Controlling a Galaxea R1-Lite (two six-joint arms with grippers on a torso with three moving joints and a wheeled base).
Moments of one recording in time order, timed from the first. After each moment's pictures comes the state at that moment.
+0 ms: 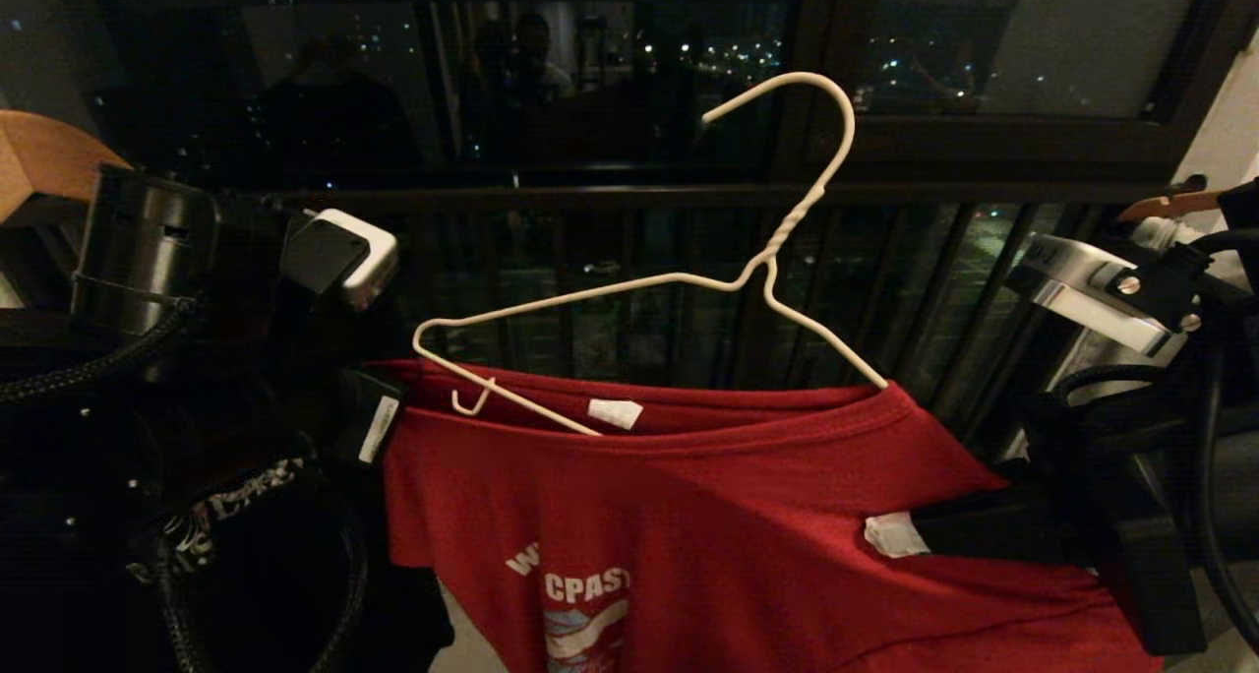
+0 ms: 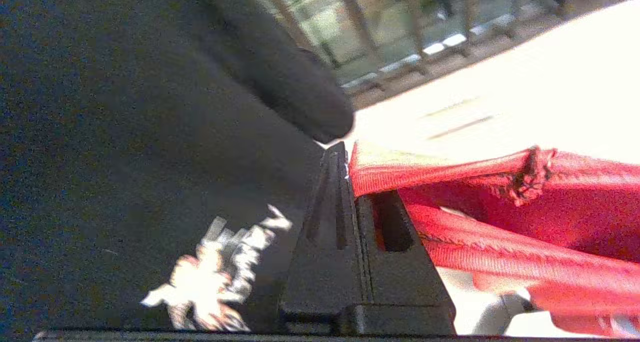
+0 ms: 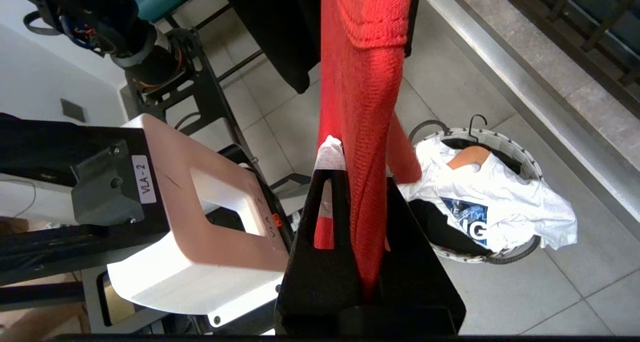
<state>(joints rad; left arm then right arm) -0.57 1.40 -0.99 0.04 0.54 0.16 0.51 1.31 -1.10 0.40 0.61 -0.14</state>
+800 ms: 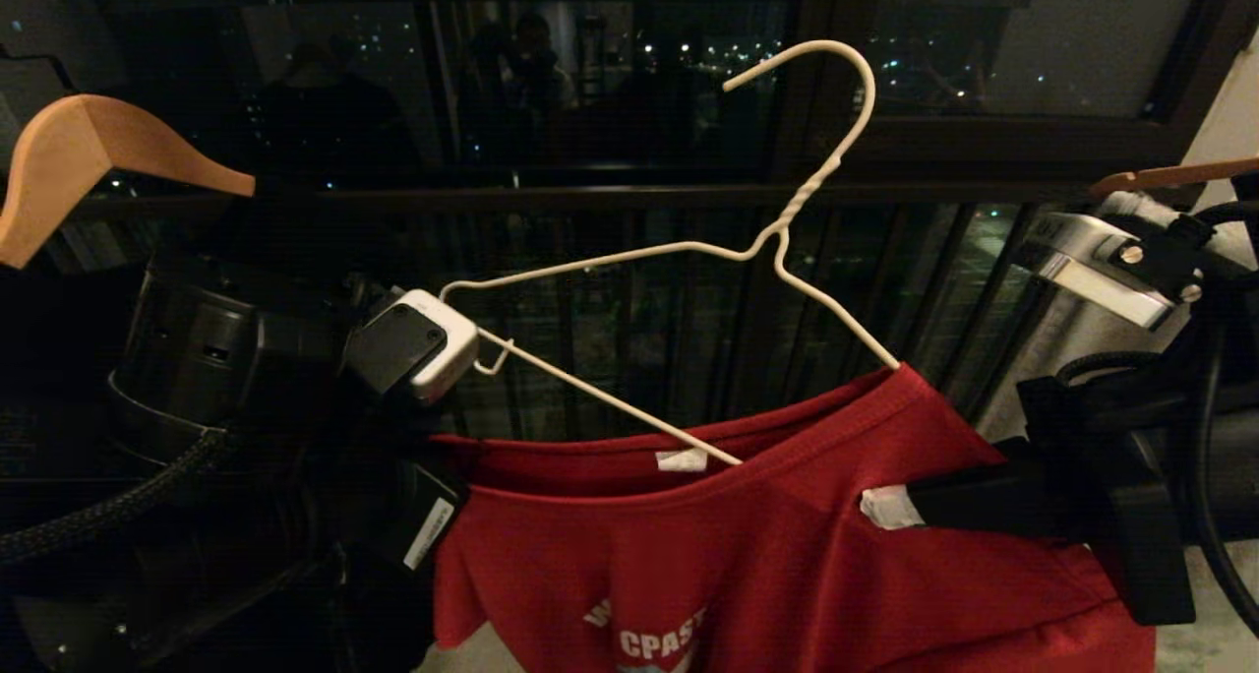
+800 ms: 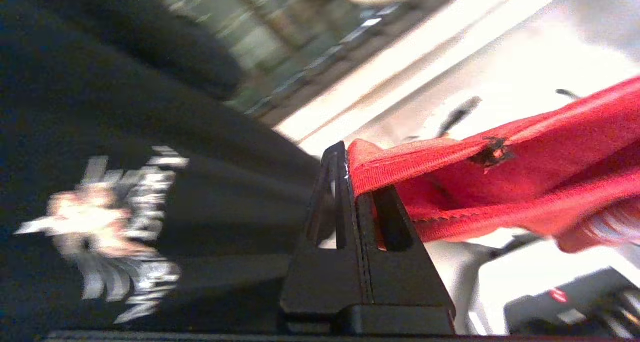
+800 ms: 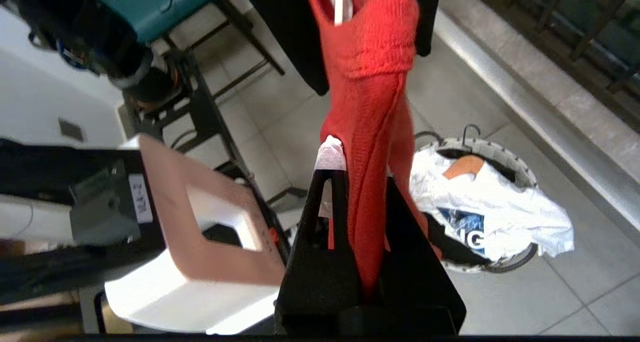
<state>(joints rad) -0.77 1.38 -0.90 0.04 0.47 0.16 0.50 1.31 -1.10 0.35 0.60 -0.10</state>
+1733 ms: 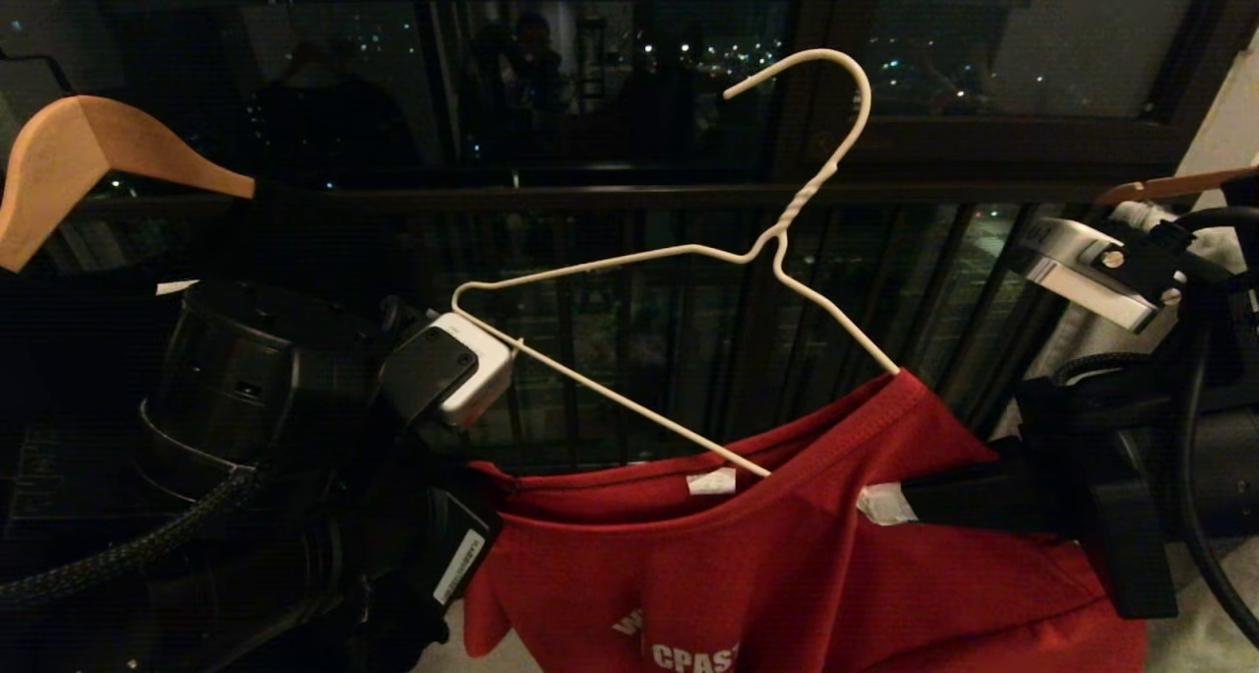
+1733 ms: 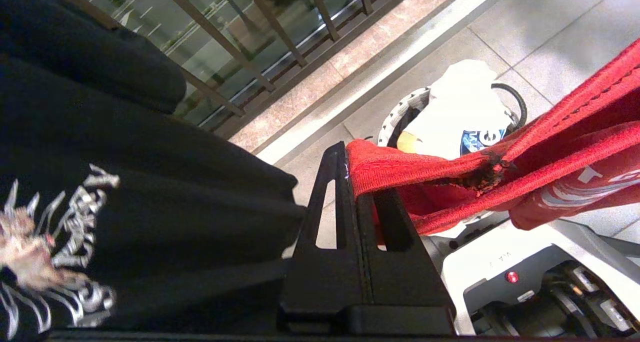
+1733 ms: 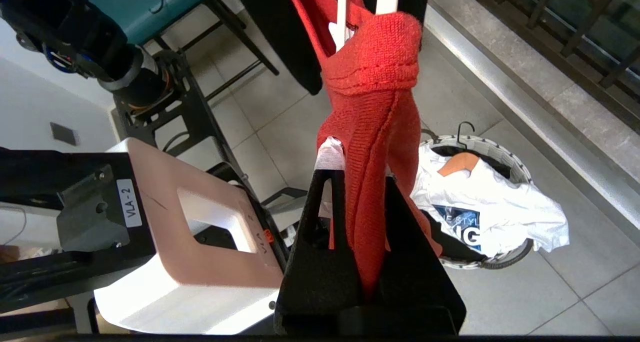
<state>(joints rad) -0.83 1.40 -0.89 0.03 0.42 0.11 0.50 1.32 -1.09 0.35 0.59 -0.10</state>
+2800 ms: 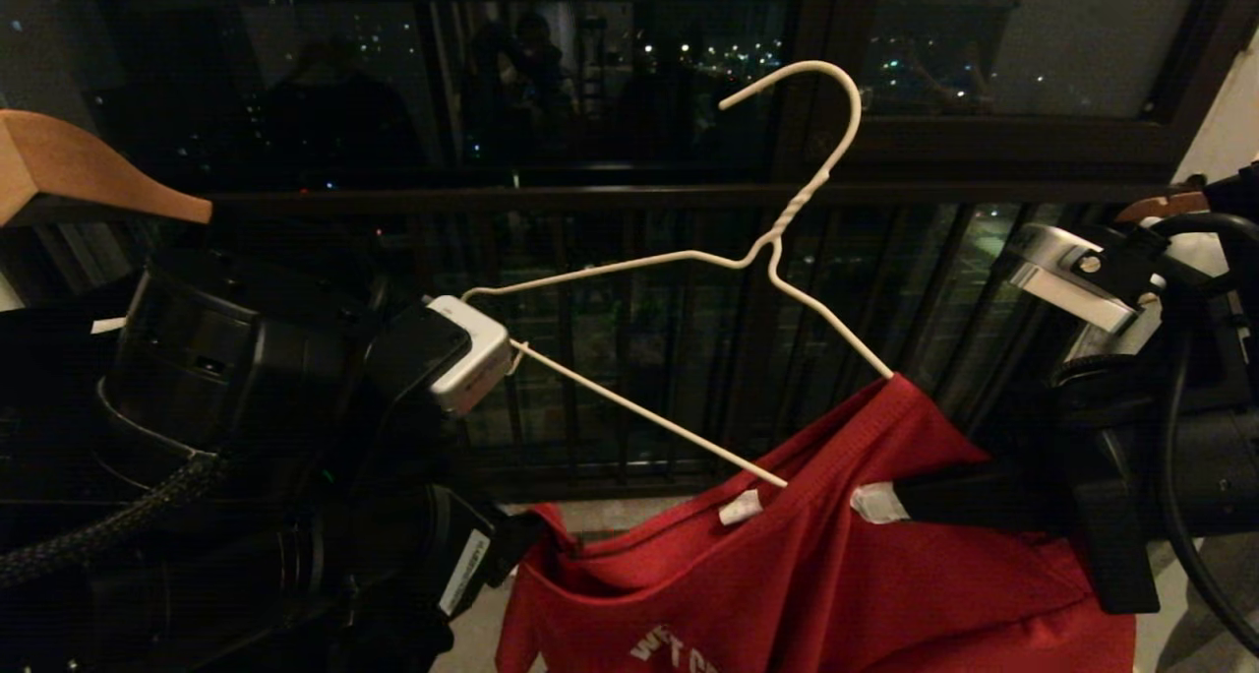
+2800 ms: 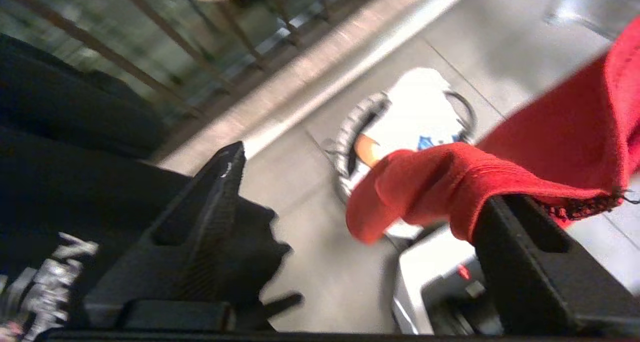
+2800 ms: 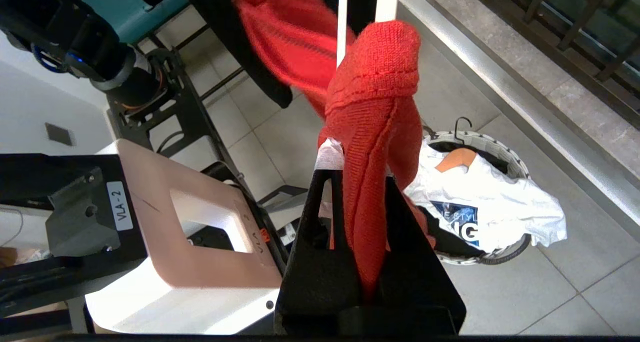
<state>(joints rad) -0.86 1.38 -0.95 0.12 0.34 0.02 0.50 1.33 -1.09 0.34 0.58 -0.10</state>
